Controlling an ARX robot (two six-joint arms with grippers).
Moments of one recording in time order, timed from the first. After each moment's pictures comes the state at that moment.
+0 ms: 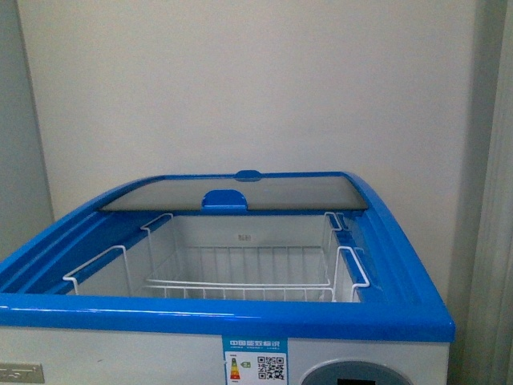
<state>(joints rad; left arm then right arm) 0.00 0.01 0.01 0.00 0.00 0.00 0.00 0.15 0.18 -0.04 0.00 0.00</state>
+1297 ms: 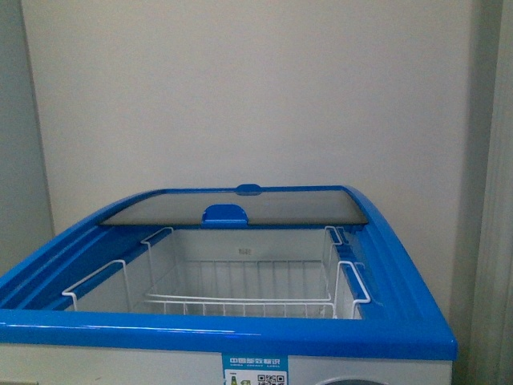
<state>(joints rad) 0.00 0.01 0.01 0.00 0.00 0.00 0.00 0.01 0.02 0.00 0.00 0.00</state>
